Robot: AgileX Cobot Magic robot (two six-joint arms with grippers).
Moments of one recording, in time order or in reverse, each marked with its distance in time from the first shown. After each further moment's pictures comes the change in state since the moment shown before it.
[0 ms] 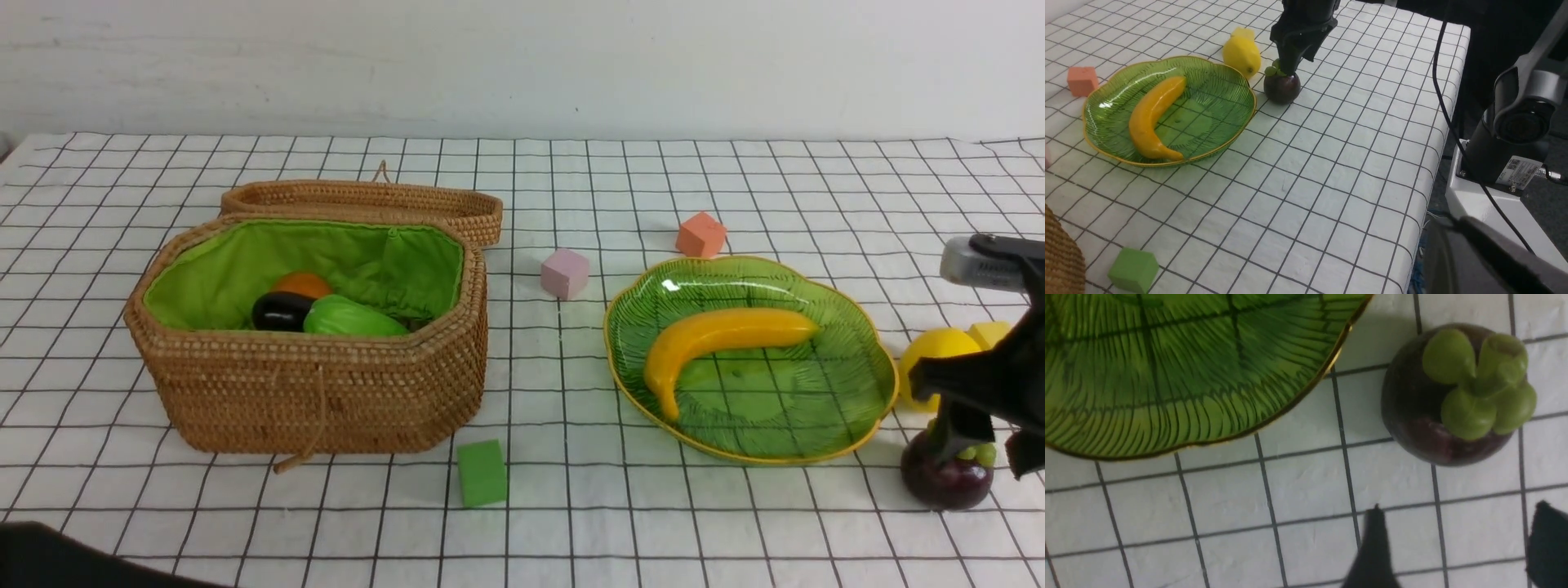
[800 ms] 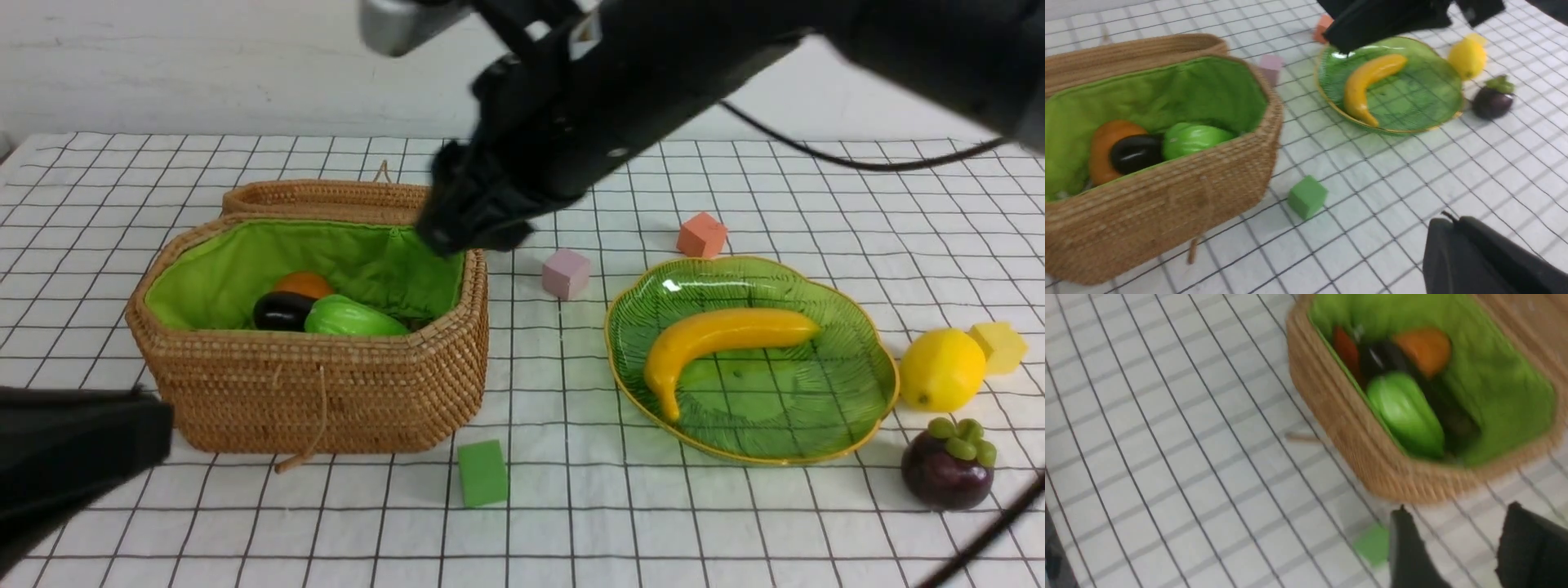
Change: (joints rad) right arm 0.639 0.198 -0.803 0.144 0.221 -0.454; left arm 0.000 -0.021 0.000 0.552 -0.007 -0.638
